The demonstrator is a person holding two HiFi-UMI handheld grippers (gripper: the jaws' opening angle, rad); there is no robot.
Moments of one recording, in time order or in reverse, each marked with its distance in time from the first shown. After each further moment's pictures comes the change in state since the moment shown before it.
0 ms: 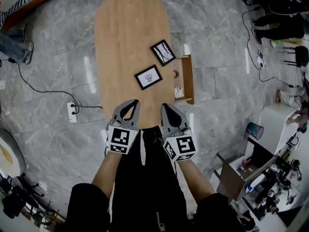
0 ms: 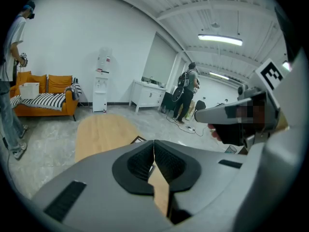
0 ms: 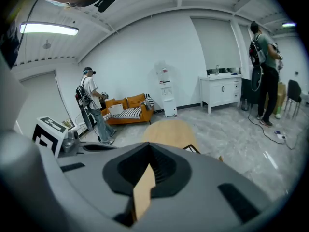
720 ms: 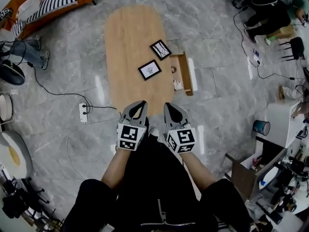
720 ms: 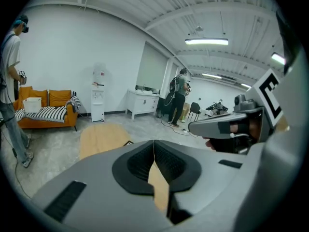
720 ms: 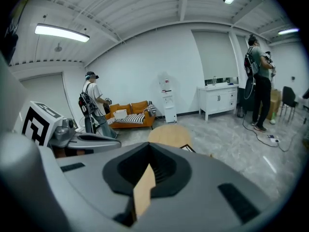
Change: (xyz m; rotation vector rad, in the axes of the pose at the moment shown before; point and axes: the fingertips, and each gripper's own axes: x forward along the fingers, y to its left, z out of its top) left arm -0.123 -0.107 0.005 0.082 -0.071 0.005; right arm -0.141 0.051 -0.026 -0.041 -0.089 -0.011
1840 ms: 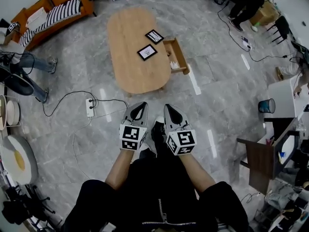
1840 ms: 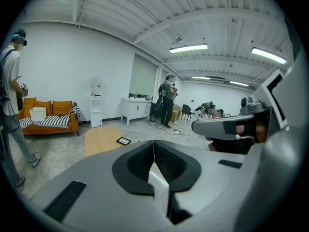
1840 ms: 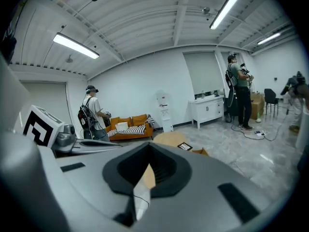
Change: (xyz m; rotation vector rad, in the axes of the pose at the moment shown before) left arm -0.214 -0.150 -0.091 0.079 -0.080 -0.026; right arm -0.242 0.126 -0.100 0.043 -0.193 -0.082
